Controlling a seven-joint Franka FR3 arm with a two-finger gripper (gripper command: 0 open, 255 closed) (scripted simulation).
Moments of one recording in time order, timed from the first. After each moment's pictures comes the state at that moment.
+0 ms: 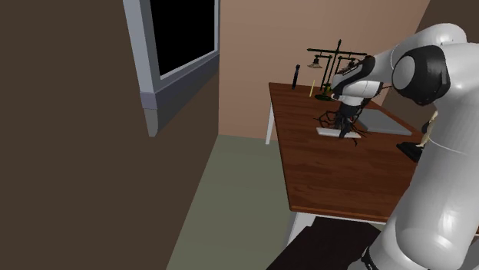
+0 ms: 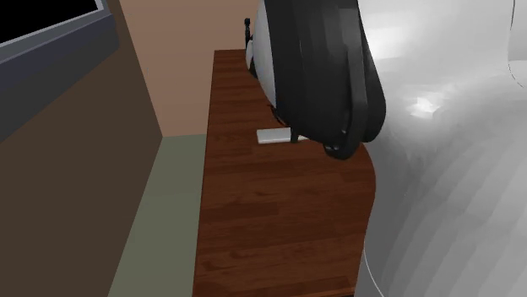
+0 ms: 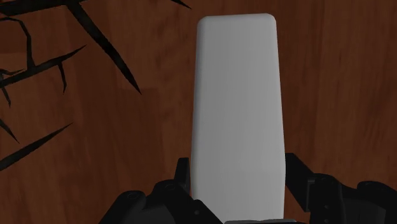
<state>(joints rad) 0.06 0.14 -0.95 -2.01 0.14 2.09 -1.71</state>
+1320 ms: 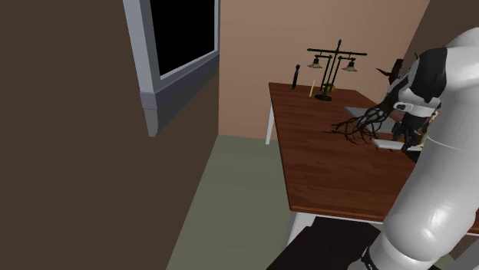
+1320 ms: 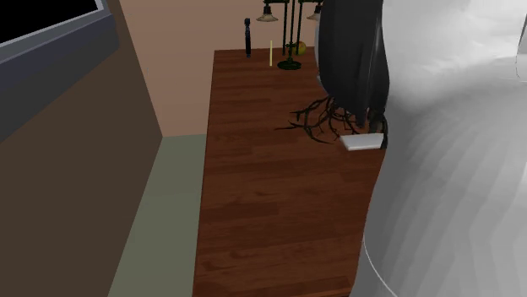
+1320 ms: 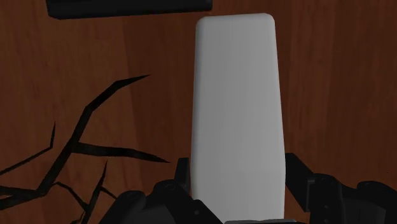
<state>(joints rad) -0.23 0.16 -1.13 -2.02 0.17 2.07 -2.20</state>
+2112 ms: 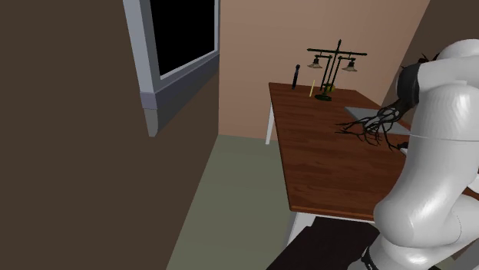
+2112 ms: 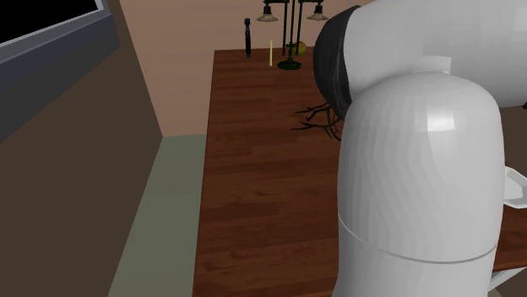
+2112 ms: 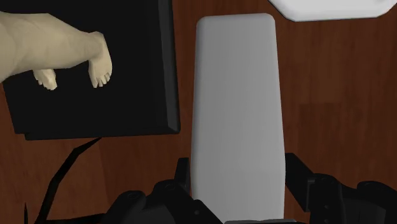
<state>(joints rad) -0.55 0.37 -1.07 -1.89 0.36 2.03 -2.52</state>
